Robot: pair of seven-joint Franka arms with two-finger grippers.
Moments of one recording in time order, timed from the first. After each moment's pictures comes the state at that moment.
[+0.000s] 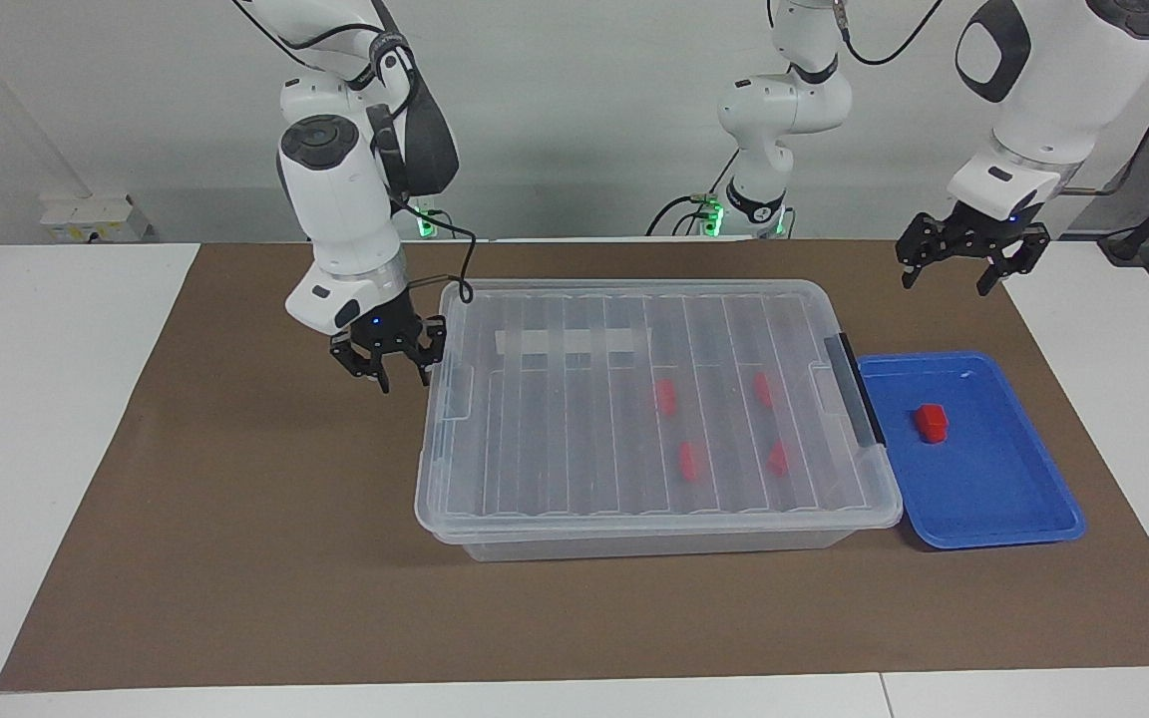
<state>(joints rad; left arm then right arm) 0.02 -0.08 -0.02 -1.76 0.03 1.73 0.25 0.12 0.11 0.13 -1.82 -0.02 2.06 0.13</state>
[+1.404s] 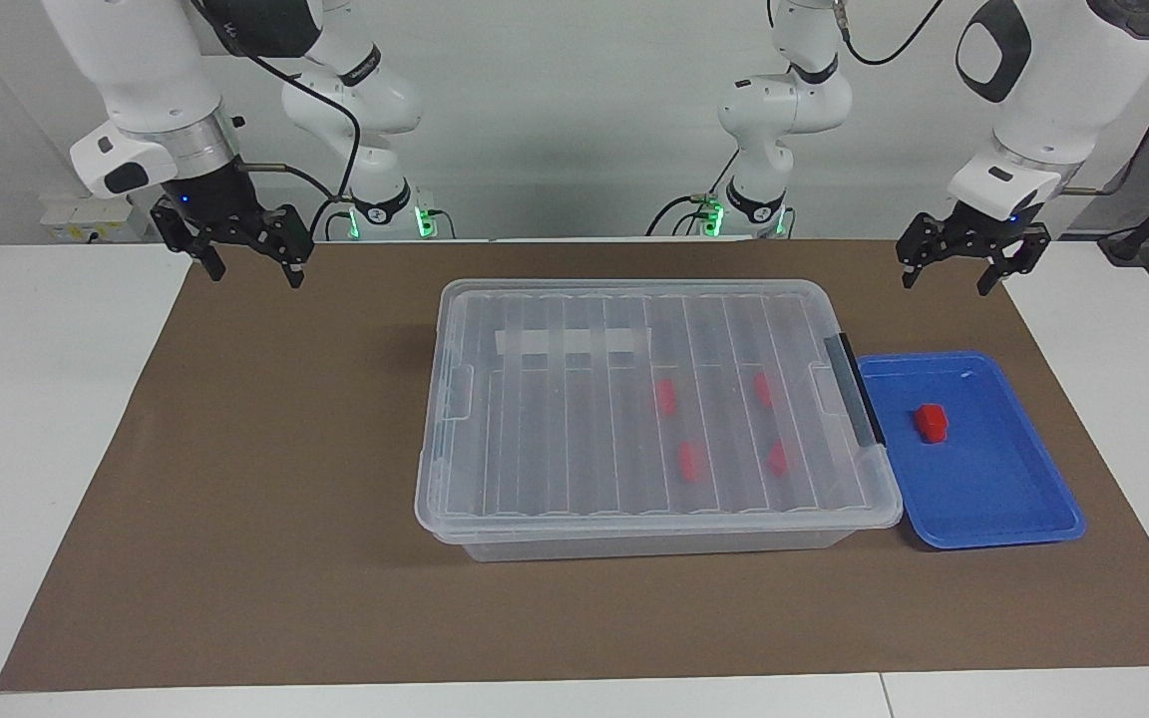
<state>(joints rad) 0.02 -0.08 -0.02 -1.76 0.03 1.73 0.25 -0.07 0.01 0.12 -1.55 -0.03 1.57 0.19</state>
